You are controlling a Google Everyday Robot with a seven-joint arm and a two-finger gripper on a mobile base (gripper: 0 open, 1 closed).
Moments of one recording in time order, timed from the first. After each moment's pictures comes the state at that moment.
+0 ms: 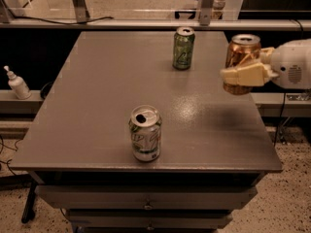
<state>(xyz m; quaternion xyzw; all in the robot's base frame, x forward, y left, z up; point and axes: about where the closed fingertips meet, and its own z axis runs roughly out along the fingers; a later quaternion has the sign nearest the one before) 0.537 -0.188 0.946 -0.36 0.77 0.23 0.48</state>
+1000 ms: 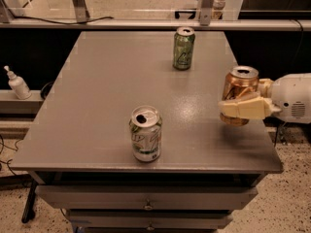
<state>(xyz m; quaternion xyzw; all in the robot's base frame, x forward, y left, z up) 0.479 -0.178 0.905 -0.38 0.75 0.28 0.46</state>
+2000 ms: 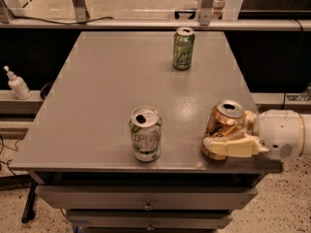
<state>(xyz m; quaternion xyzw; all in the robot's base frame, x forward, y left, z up) 0.416 -0.134 0.871 -0.43 0.67 0.38 0.48</state>
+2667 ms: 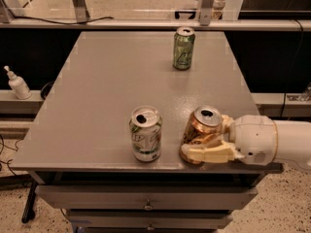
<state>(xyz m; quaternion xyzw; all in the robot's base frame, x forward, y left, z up) 0.408 -0.086 0.865 -0.46 0.62 0.40 0.50</state>
